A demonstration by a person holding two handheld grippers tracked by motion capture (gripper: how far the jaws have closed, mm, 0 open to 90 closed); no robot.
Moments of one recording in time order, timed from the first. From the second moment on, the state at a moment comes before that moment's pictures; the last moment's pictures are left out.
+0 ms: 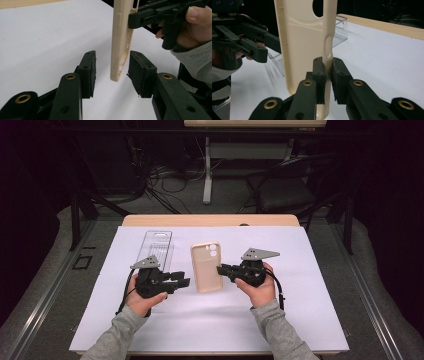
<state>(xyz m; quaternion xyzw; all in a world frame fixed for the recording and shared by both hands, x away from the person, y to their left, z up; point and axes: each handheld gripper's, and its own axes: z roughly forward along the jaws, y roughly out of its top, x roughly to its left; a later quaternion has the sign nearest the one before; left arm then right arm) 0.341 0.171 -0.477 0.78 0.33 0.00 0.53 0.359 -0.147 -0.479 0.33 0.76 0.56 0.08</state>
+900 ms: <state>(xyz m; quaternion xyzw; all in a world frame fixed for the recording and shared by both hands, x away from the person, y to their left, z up) 0.339 0.185 -0.458 0.77 0.33 0.19 0.50 0.350 -0.134 -0.480 0.34 0.75 0.55 0.12</state>
